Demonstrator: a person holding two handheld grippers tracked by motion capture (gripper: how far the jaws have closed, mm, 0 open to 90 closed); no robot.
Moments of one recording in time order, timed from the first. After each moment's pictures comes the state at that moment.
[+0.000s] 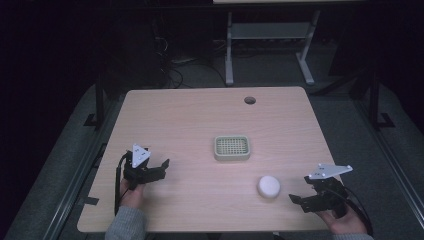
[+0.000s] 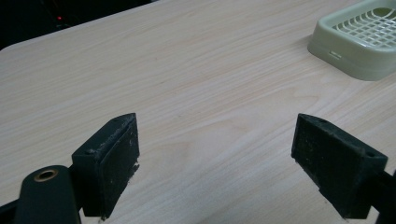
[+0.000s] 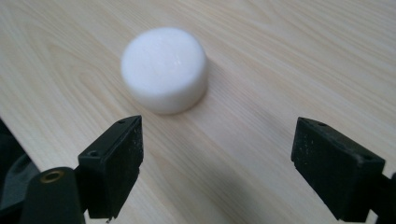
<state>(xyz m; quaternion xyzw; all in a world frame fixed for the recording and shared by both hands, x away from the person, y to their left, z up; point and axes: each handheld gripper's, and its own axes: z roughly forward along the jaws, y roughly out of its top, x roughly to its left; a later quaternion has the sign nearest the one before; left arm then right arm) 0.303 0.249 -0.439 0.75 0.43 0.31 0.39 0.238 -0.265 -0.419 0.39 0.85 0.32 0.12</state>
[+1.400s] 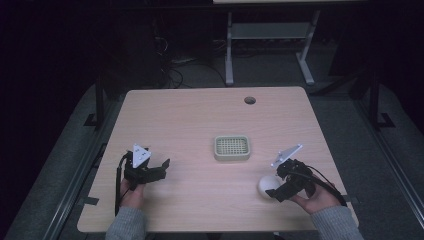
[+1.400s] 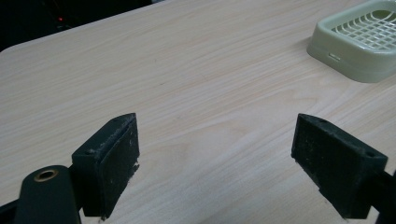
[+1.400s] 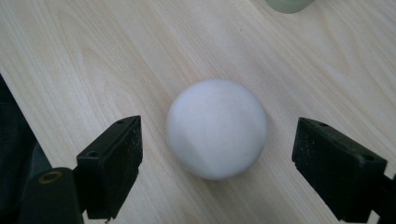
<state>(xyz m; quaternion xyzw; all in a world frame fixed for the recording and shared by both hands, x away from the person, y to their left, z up) 0.303 0.247 -0.439 0.75 0.43 0.31 0.39 0.285 -0.190 -0.403 0.31 0.92 0.23 0.06</state>
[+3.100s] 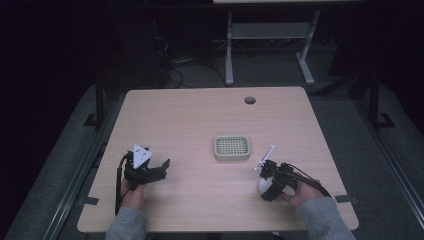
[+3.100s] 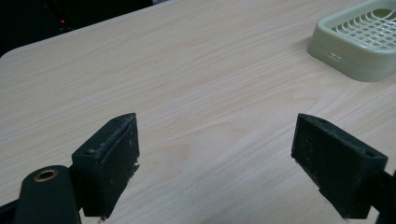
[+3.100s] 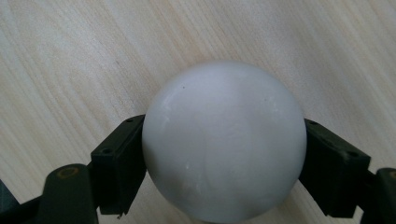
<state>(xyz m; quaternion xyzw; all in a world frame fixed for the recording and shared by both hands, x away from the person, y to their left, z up) 0.302 0.245 -0.439 0.75 0.43 0.31 0.39 0.310 -0.159 -0.439 0.30 0.95 0.10 0.02</state>
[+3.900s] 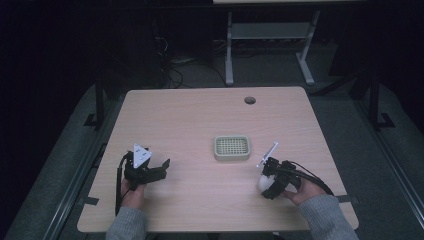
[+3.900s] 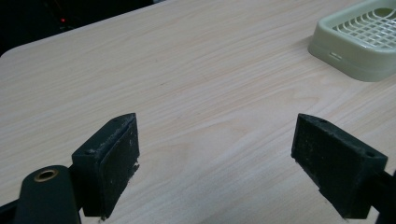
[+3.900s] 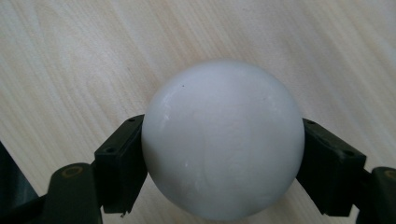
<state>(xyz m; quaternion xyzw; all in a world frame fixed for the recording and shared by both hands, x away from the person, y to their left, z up) 0.302 0.245 -0.439 0.75 0.43 0.31 0.39 0.311 -0.163 -0.427 0.29 0.95 0.12 0.02</state>
